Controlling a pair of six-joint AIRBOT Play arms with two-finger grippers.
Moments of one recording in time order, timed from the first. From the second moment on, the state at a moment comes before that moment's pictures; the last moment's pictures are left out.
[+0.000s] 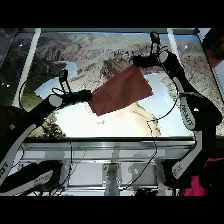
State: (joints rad) left arm -0.31 -1.21 0.78 0.77 -0.37 -1.37; right arm 0.15 -1.91 1.80 -1.13 0.67 1.45
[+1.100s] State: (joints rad) left arm -0.31 -0.99 0.79 0.78 -0.31 -1.36; right arm -0.12 -1.98 1.98 -1.00 1.52 1.45
